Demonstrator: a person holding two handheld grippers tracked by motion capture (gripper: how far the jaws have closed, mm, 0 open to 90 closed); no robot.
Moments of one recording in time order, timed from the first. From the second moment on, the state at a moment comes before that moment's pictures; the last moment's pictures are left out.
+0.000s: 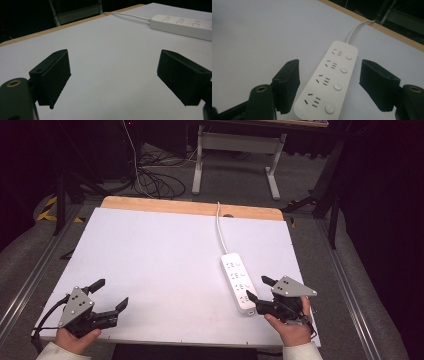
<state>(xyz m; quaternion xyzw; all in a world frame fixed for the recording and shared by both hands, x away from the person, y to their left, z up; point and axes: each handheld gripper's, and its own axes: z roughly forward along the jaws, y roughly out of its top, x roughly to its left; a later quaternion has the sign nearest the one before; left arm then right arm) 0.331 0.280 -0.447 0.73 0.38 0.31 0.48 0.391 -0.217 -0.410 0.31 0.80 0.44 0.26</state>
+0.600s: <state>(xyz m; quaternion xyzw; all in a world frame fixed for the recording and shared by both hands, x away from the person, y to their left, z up) 0.331 0.282 -0.447 0.72 0.38 0.31 0.49 0.414 -0.195 -0.395 0.30 0.81 0.43 0.26</state>
